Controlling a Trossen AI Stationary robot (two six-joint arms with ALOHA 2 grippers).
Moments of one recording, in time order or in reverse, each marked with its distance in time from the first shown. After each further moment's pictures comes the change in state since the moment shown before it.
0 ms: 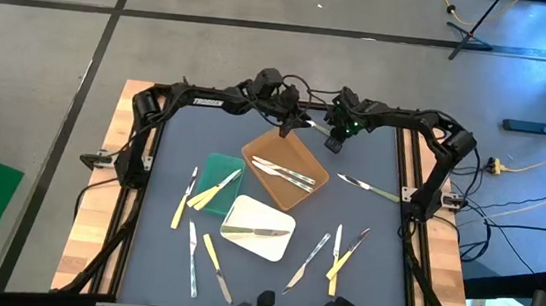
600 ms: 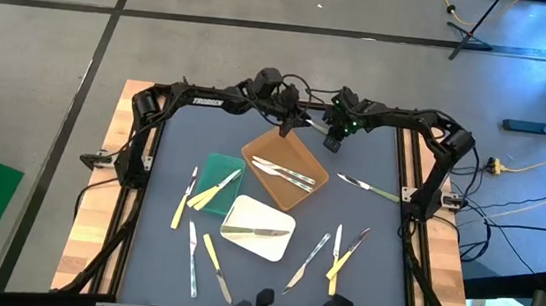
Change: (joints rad) left arm 0.004 -0.001 0.002 -0.007 -0.011 0.007; right arm 0.000 0.001 0.001 0.046 -0.002 -0.041
